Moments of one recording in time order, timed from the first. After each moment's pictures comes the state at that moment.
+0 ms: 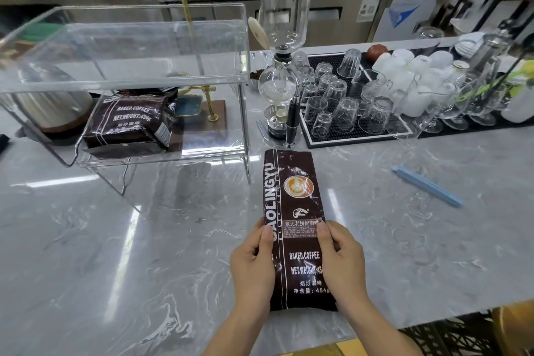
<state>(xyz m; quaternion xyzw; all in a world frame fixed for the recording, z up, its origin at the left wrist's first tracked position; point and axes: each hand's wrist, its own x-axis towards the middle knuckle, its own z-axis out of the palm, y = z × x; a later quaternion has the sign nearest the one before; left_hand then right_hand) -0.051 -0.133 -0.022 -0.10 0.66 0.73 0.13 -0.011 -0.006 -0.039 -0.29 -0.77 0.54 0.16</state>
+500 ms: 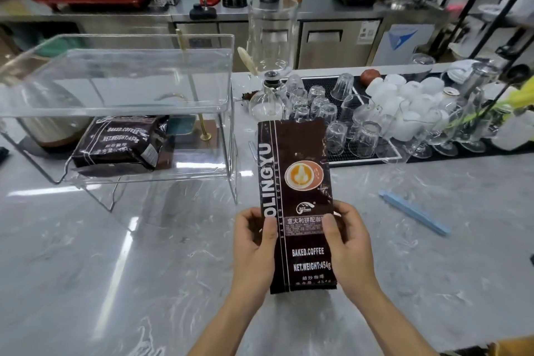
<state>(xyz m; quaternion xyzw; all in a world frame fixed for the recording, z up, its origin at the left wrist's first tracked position) -0.075 -0.095 0.010 0.00 0.64 0.76 0.09 -0.031 0.045 0.015 -0.17 -0.70 0.66 0.21</state>
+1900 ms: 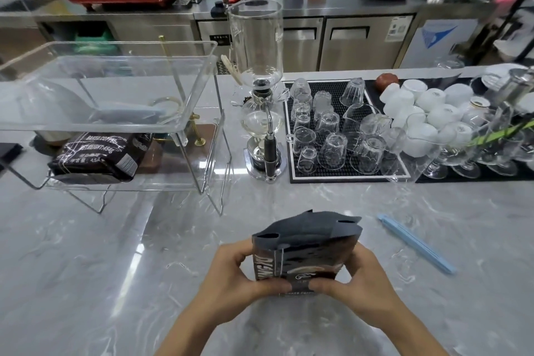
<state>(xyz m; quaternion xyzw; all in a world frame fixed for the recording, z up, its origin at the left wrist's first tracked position) -0.092 -0.080 0.023 0.20 0.76 0.60 0.12 -0.031 0.138 0.026 -0.03 -0.77 0.63 0.03</state>
